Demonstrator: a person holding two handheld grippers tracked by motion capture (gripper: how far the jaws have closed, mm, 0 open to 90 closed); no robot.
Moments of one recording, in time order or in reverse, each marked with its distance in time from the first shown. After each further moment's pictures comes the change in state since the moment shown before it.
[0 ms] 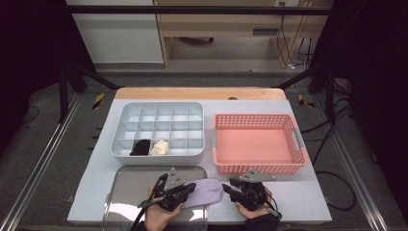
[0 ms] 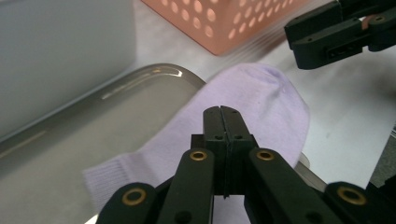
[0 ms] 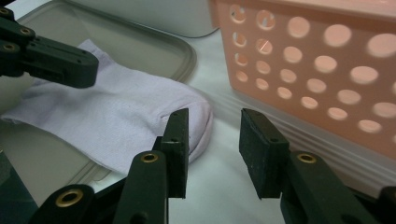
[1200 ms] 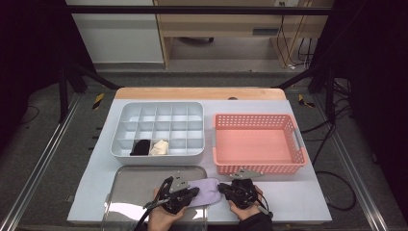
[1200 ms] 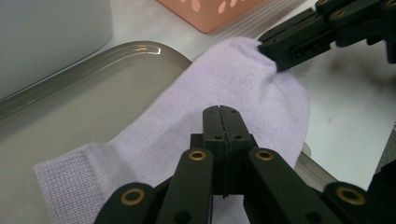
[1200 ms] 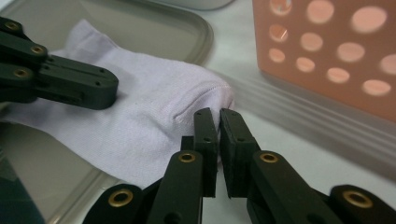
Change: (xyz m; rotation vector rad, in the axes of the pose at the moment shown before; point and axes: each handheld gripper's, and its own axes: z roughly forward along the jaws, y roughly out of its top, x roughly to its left) left arm -0.003 -0.008 0.013 0.038 -0.022 0.007; right arm 0.009 0.002 0.023 0.099 0.030 0.058
